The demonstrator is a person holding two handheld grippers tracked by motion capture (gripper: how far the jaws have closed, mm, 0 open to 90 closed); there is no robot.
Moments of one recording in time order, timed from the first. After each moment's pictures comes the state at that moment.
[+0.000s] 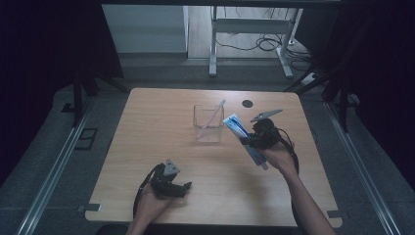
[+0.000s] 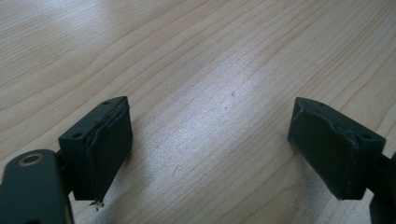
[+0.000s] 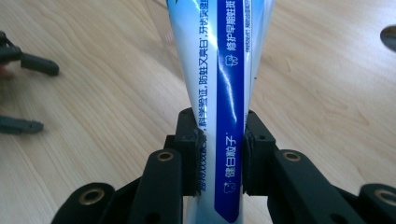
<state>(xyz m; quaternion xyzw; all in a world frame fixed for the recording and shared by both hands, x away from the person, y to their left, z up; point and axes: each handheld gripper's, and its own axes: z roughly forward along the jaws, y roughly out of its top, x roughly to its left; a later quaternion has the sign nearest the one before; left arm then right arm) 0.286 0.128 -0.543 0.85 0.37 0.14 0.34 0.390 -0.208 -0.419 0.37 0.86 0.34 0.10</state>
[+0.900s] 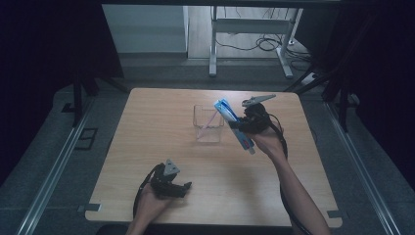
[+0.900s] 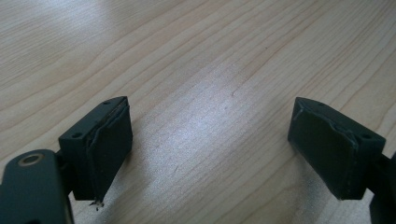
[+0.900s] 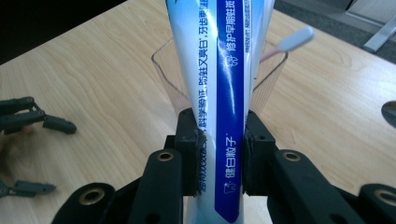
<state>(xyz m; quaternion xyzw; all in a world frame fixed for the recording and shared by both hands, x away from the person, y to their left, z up) 0.286 0.128 -0.543 0.85 0.37 0.14 0.34 0.420 -0.180 -0.393 0.34 0.84 0.40 0.11</state>
